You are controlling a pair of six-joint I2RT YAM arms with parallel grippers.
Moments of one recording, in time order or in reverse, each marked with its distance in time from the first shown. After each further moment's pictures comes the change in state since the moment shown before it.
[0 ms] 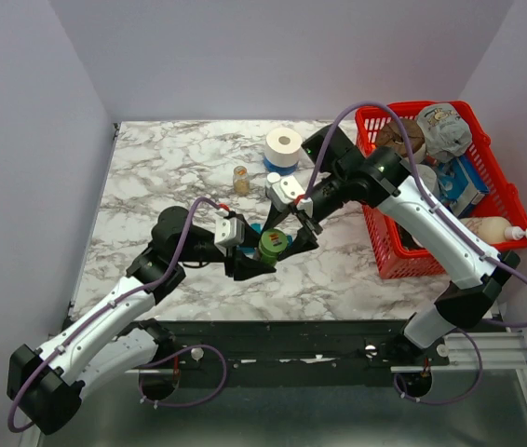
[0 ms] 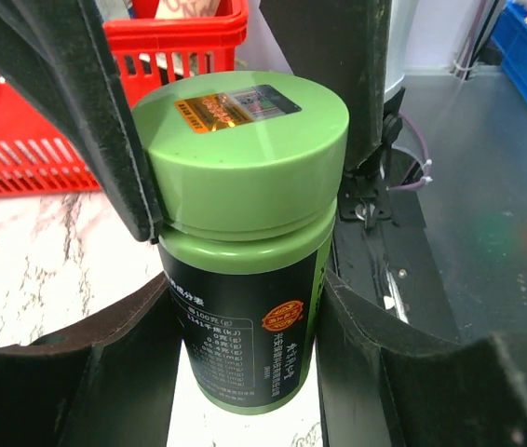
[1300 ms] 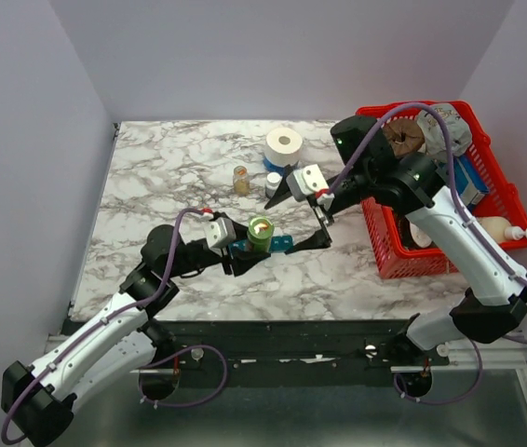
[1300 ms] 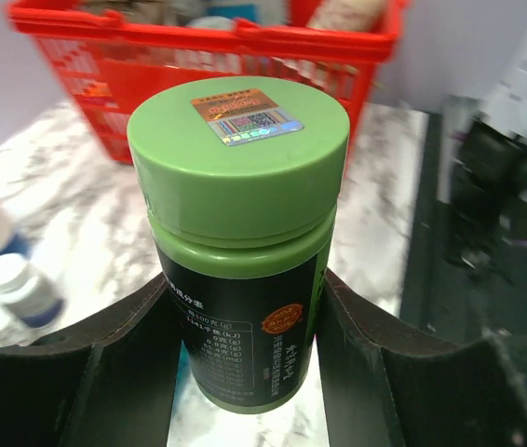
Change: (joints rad) left arm -0.031 -0.145 -0.121 0.075 -0.398 -0.029; right arm -0.035 -0.129 -0.040 0.233 0.096 0.198
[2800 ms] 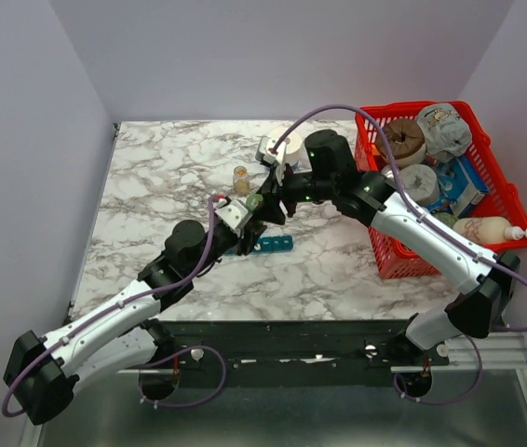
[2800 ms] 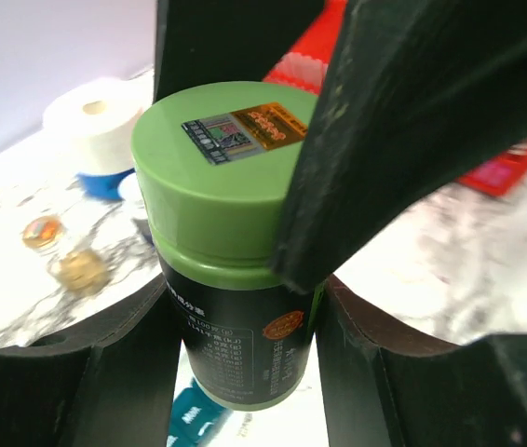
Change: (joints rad) left arm -0.094 0.130 0.031 -0.015 -0.476 0.064; right arm 0.027 0.032 -0.323 0.542 0.381 0.624
